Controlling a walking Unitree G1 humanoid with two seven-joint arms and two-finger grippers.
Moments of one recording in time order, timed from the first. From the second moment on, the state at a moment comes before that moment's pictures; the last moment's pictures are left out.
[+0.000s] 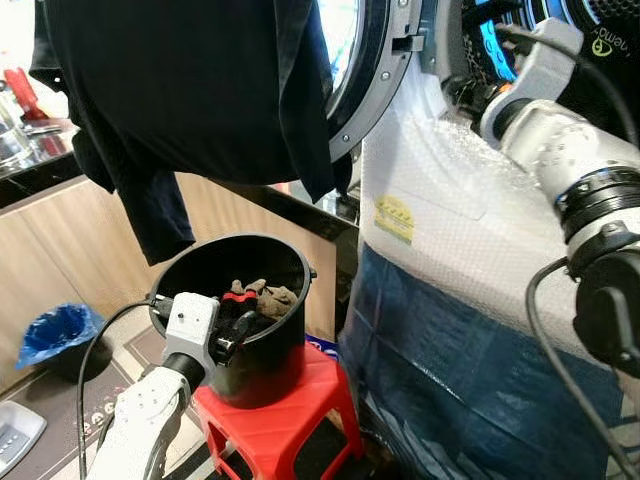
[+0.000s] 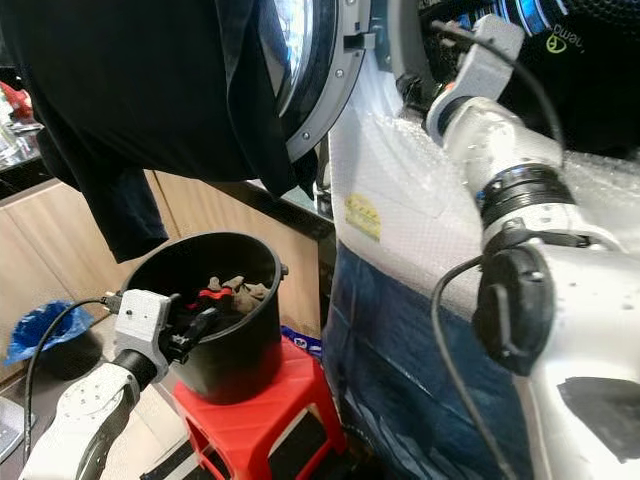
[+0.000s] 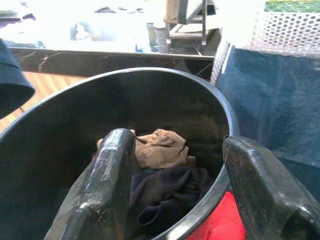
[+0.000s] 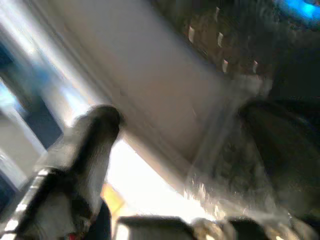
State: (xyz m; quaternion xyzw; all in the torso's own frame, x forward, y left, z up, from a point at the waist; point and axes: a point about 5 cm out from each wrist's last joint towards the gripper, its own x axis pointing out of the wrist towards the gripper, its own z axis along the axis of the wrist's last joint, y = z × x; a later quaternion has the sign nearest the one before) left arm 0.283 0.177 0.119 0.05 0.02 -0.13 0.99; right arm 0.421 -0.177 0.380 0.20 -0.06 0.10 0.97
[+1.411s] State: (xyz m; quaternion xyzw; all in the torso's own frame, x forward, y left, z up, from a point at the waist) left arm 0.278 0.178 0.124 0.05 0.02 -0.11 0.99; right arm 0.424 -0.189 0.360 0.08 -0.08 0.03 0.99
